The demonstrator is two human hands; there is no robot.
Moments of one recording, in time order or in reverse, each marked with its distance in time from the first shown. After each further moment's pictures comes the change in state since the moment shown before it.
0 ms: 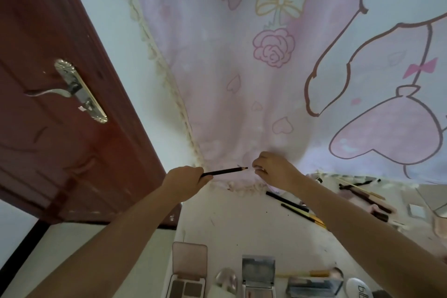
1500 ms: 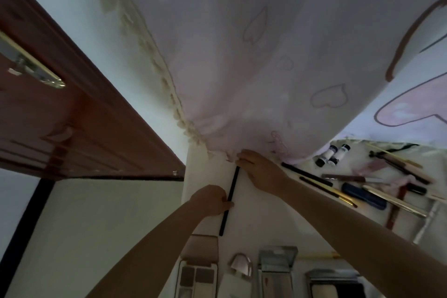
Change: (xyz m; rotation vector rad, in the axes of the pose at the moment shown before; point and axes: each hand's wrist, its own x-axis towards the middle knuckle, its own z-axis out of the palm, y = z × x) left_hand 0.008 0.035 0.112 -0.526 -0.718 -0.156; right_hand 0.027 -0.011 0.130 0.145 0.112 -0.224
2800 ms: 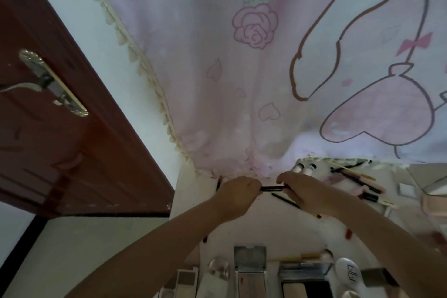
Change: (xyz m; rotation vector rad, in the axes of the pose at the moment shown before) left_hand -0.065 0.113 -0.005 0.553 0.978 0.942; right_hand -0.112 -0.009 -0.148 0.004 -0.274 0.247
